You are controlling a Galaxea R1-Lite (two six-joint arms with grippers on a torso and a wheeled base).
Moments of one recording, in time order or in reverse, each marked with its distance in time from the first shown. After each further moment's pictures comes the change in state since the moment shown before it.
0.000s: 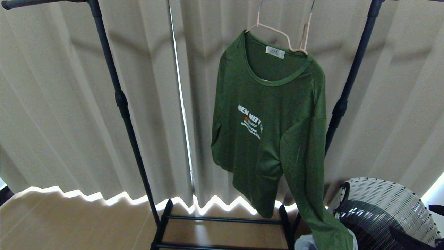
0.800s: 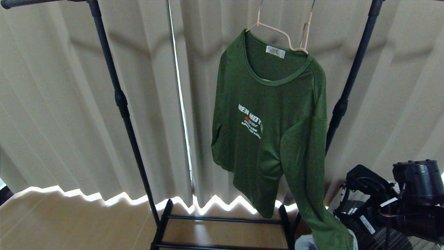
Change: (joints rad) left arm 0.000 0.000 0.000 0.000 0.003 -0.004; right arm 0.029 0.709 -0.029 -0.447 -0.087 -0.173
